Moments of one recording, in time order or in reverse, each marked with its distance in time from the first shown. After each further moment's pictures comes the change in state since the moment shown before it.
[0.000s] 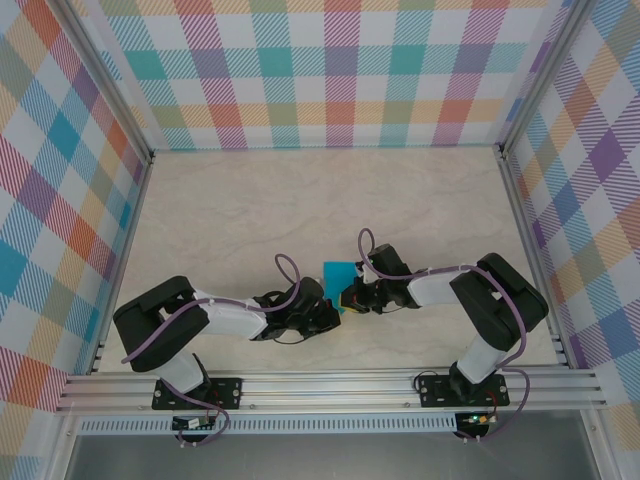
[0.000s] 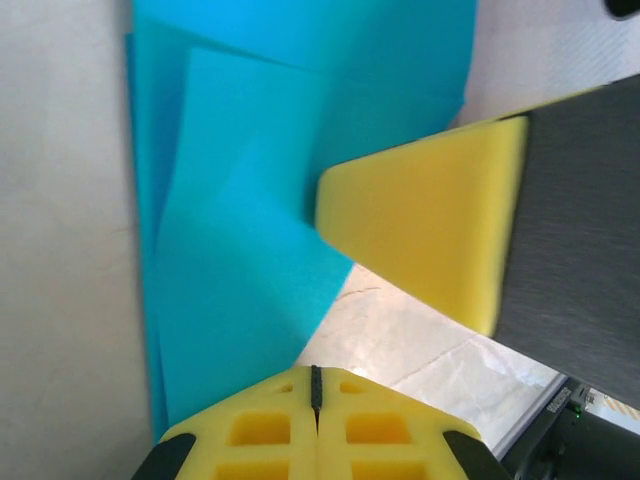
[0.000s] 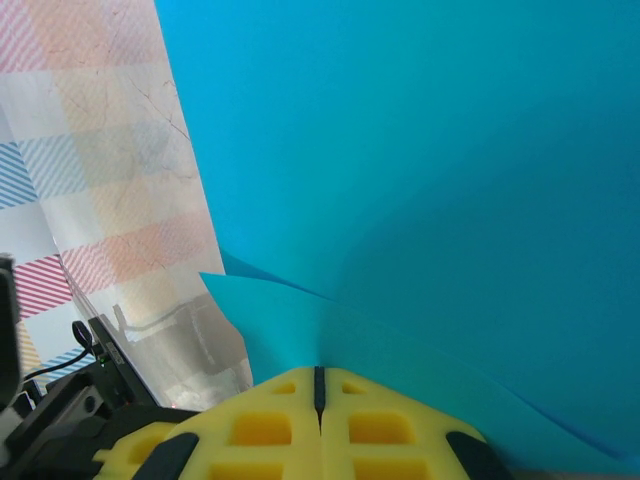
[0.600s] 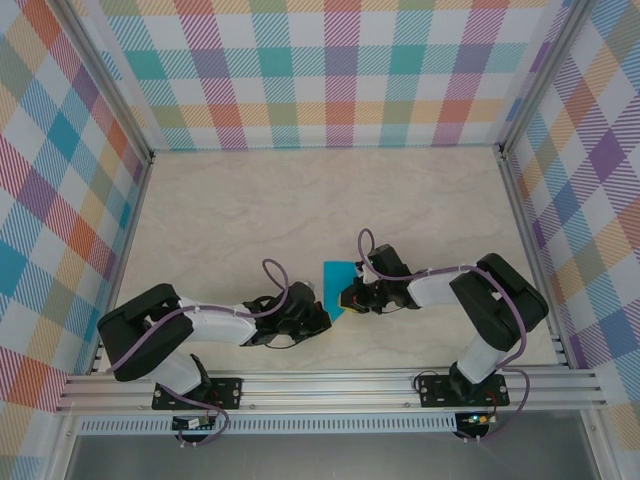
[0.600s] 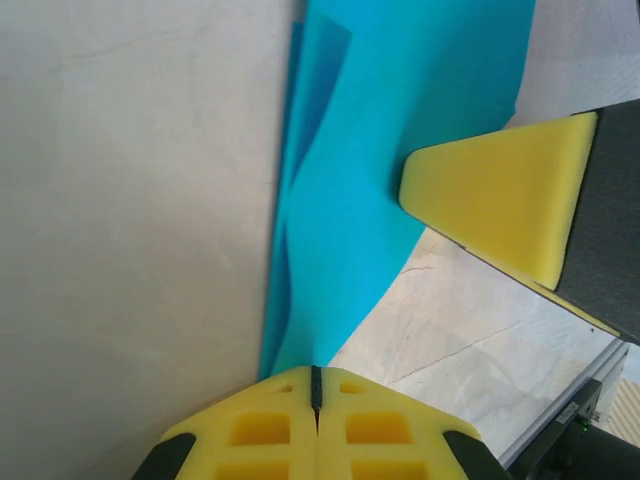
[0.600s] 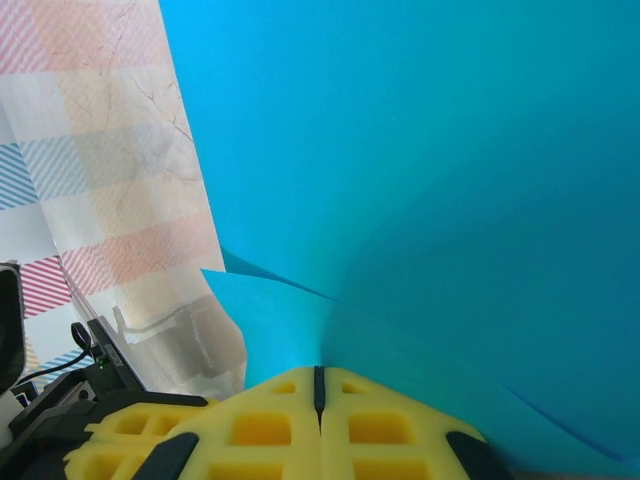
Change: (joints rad) left arm 0.000 -0.111 -0.076 -0.058 -0.055 -0.052; right arm 0.000 -0.001 -0.006 0.011 0.008 -0.001
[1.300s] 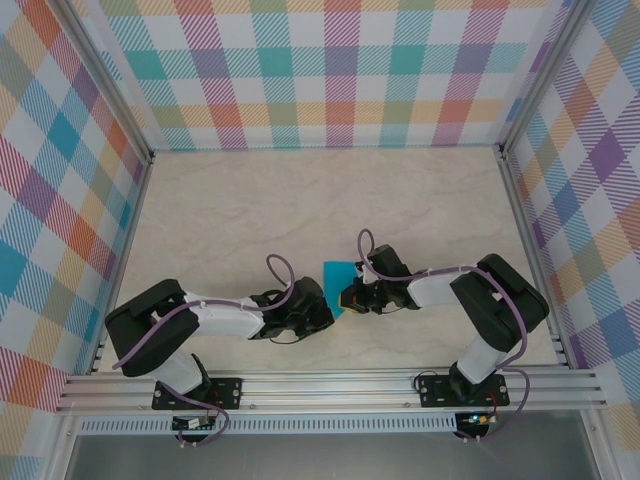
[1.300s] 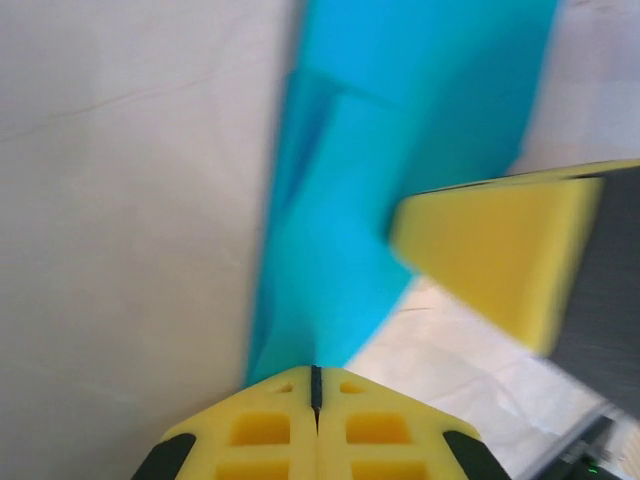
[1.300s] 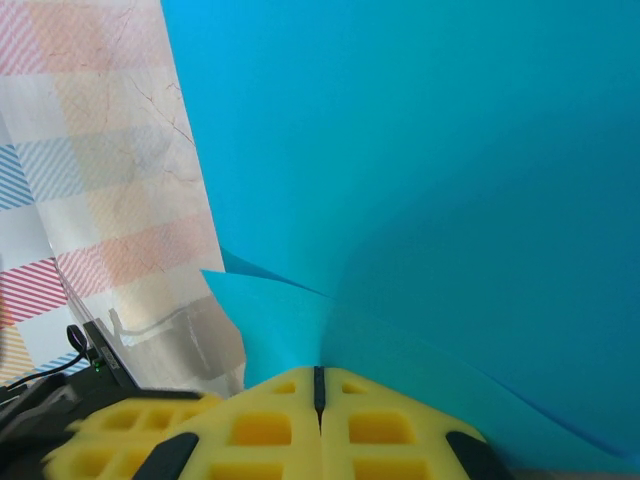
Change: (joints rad) left arm 0.000 0.063 0.084 -0.074 -0.023 -0.037; right arm 0.002 -0.005 0.000 -0.005 0.013 0.000
